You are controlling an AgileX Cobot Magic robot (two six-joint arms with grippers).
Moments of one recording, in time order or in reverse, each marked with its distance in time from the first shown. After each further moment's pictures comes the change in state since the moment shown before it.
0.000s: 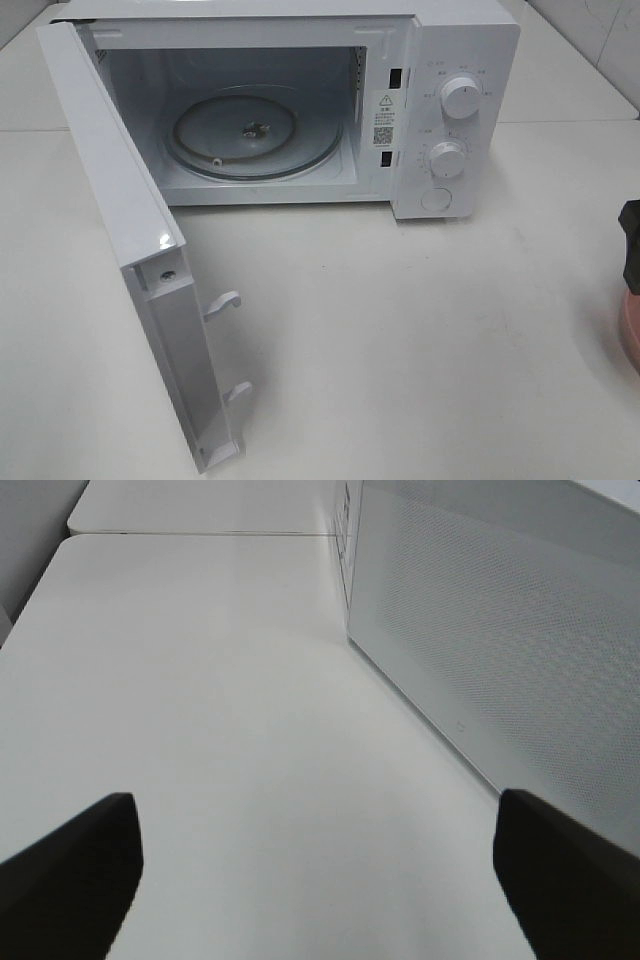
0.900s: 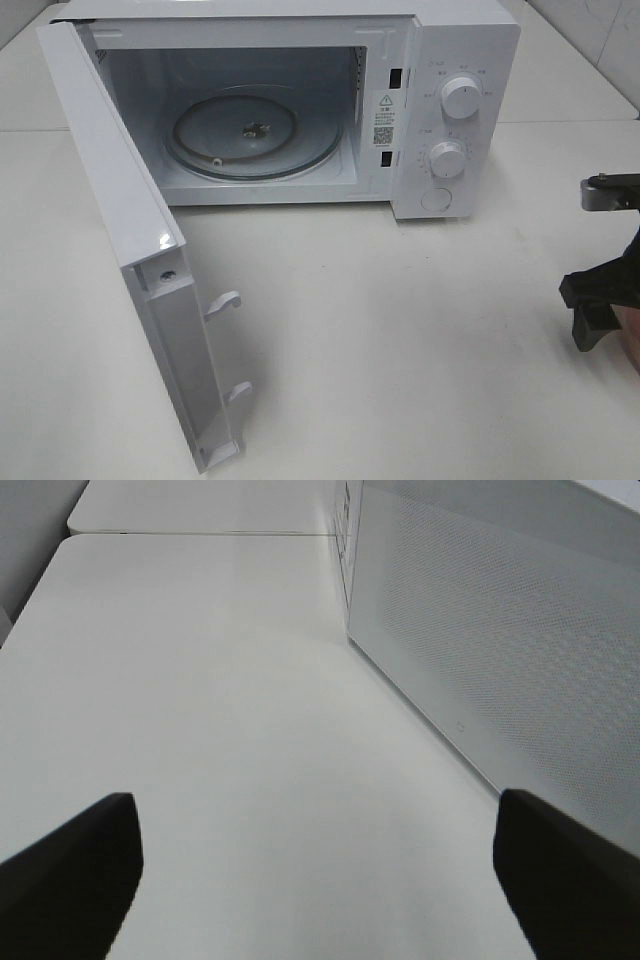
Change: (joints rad) left arm 0.000 0.000 0.000 0.000 0.000 0.000; right arm -0.007 0.252 0.128 0.015 -0.317 0.001
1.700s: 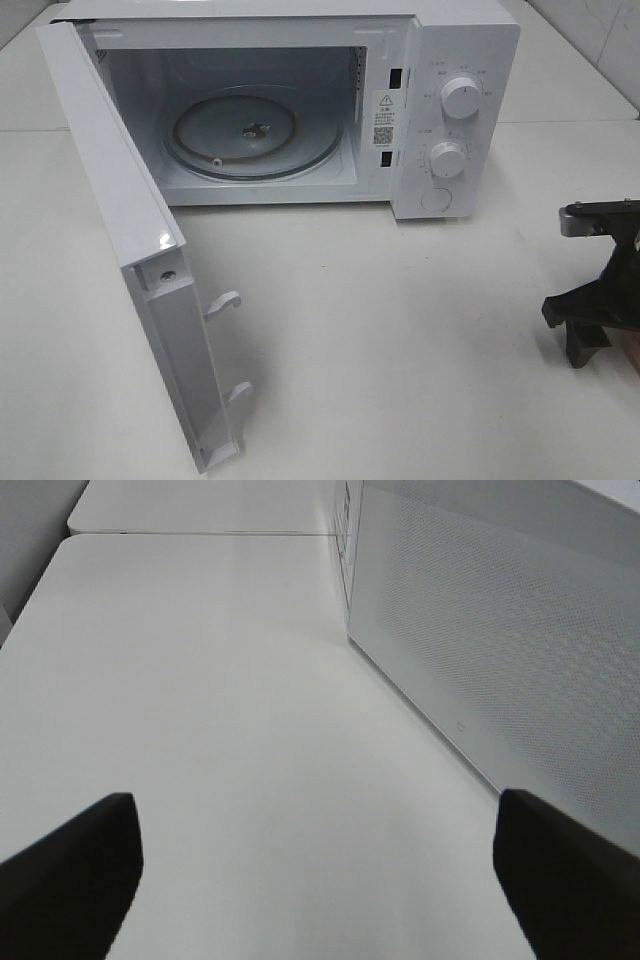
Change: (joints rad) left arm 0.000 0.000 0.000 0.000 0.000 0.000; right arm 0.000 0.142 -0.001 -0.010 -0.103 0.005
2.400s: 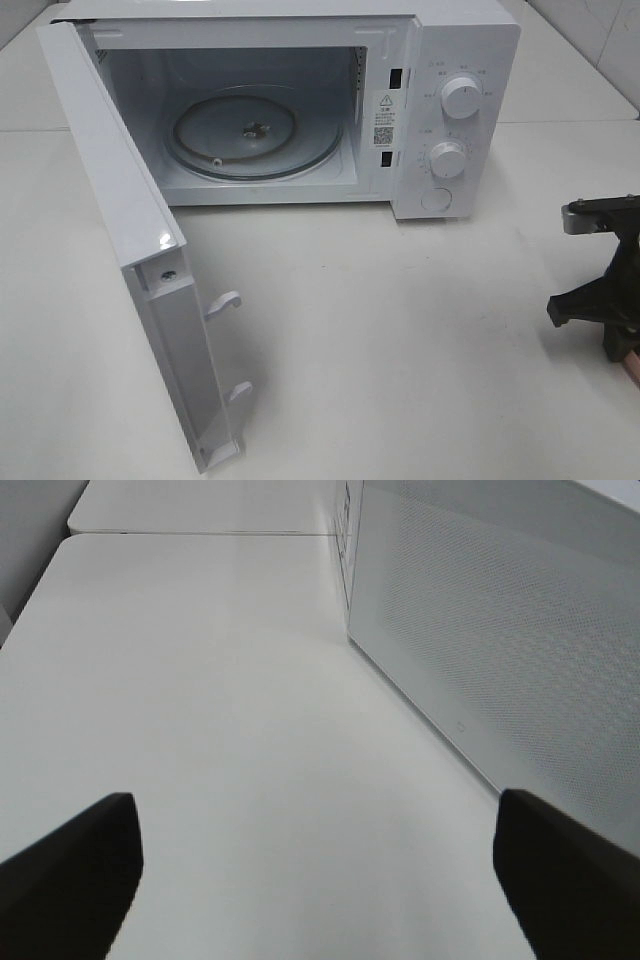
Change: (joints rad) left arm 0.000 0.000 0.000 0.000 0.000 0.000; right arm 0.000 -0.005 -0.003 -0.054 0.016 0.031
